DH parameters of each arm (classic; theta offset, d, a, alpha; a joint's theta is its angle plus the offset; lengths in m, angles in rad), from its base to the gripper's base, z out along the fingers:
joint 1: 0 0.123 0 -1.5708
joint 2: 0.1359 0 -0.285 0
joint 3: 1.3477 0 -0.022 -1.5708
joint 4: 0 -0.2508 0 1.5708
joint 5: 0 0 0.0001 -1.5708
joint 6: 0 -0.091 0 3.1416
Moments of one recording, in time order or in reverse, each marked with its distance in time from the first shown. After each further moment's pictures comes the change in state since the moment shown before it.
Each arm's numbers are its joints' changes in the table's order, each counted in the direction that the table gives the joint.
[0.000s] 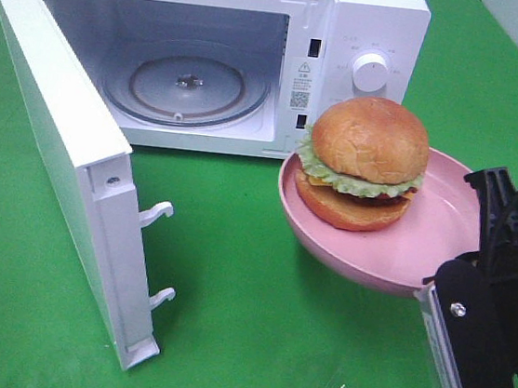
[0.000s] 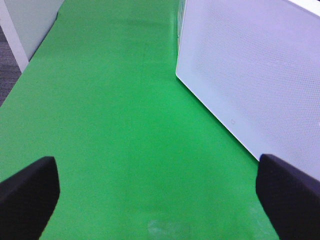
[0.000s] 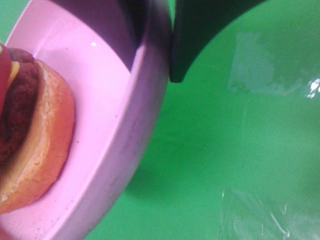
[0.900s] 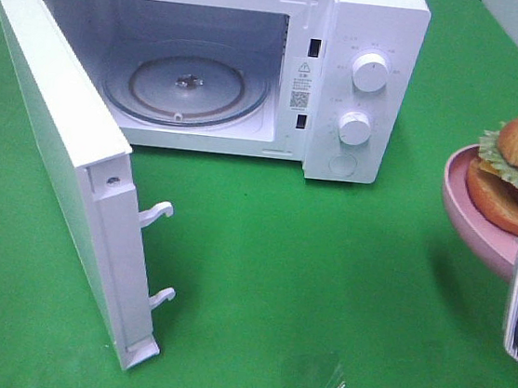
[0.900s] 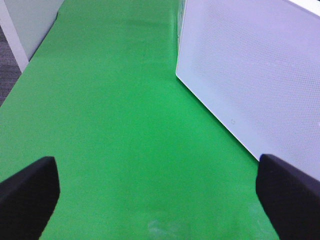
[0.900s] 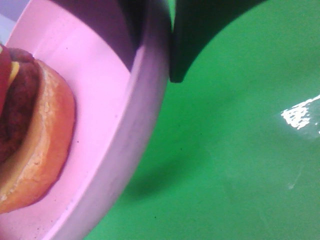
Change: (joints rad) left arm 0.000 0.000 0.000 0.000 0.000 0.000; right arm 0.000 -0.132 0.037 0.241 0.353 -0.695
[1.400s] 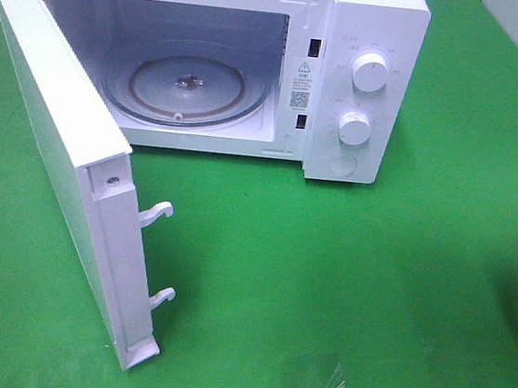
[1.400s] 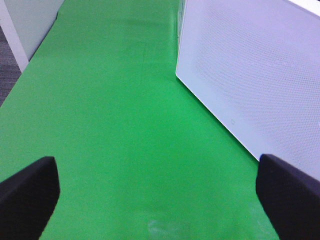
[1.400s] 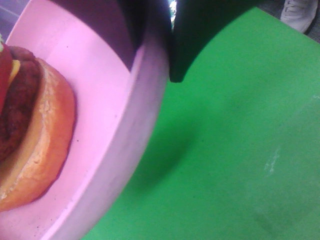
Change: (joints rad) left arm 0.000 0.000 0.000 0.000 0.000 0.000; right arm 0.000 -0.002 0.000 -0.002 0.154 -0.365
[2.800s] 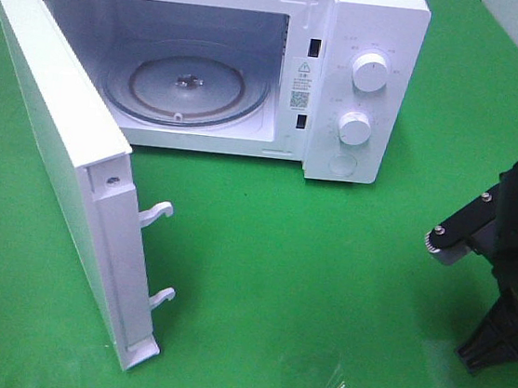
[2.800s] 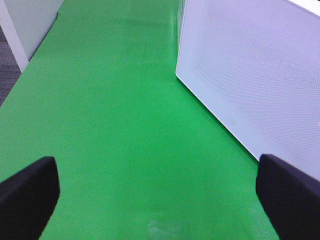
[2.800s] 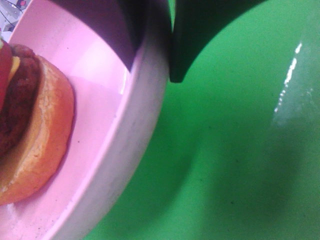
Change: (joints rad) left arm 0.000 0.000 0.000 0.000 0.000 0.000; right arm -0.002 0.643 -0.222 0.055 0.102 -0.574
